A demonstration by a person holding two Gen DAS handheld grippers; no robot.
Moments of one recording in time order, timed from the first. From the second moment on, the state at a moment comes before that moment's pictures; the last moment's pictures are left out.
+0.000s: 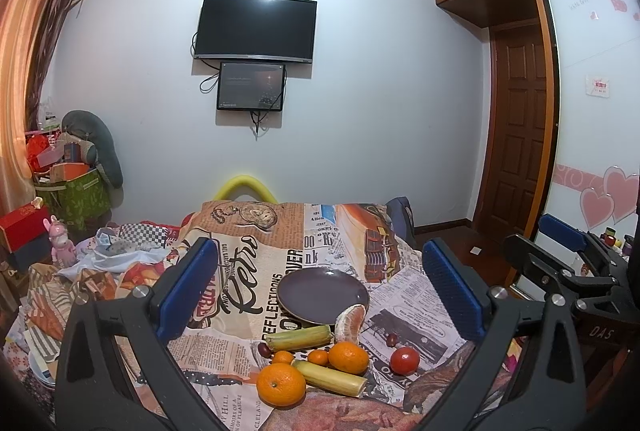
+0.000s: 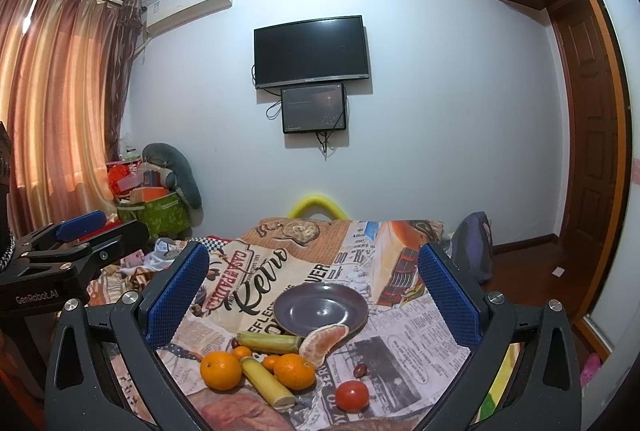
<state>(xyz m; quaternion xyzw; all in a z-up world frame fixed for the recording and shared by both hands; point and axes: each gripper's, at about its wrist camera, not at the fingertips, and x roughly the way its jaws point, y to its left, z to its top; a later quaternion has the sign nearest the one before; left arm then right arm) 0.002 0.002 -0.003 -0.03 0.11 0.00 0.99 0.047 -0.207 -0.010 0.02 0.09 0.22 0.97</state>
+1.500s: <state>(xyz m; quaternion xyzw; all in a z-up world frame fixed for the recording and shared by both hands) 0.004 0.004 -0.006 -0.03 0.11 0.00 0.99 0.049 -0.205 -0.014 0.02 0.09 0.22 0.97</state>
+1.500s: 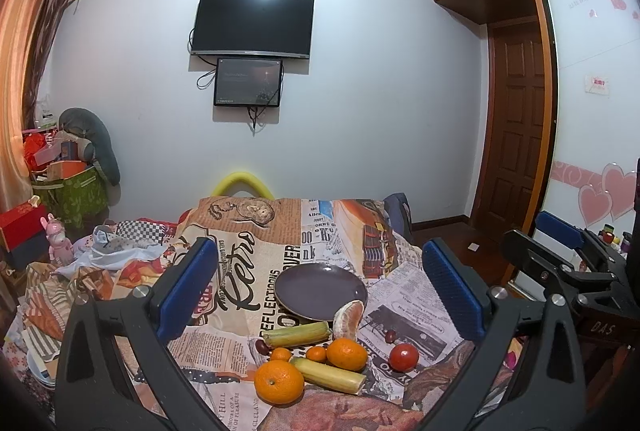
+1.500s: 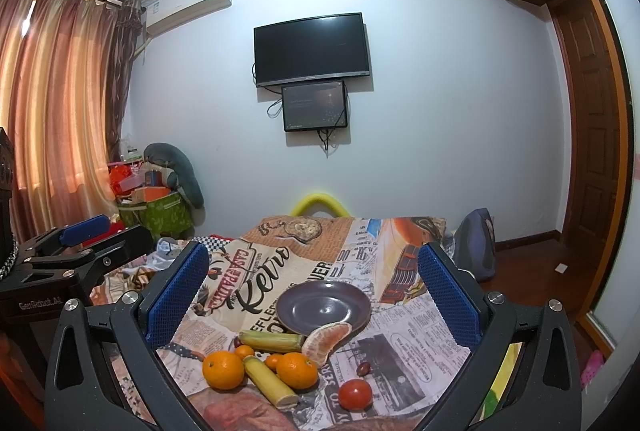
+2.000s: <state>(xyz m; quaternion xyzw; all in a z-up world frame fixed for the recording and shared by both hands) 0.046 0.033 -0.049 -0.05 0.20 0.02 0.98 0.078 -0.209 -0.059 -0.01 0.18 0.20 0.96</state>
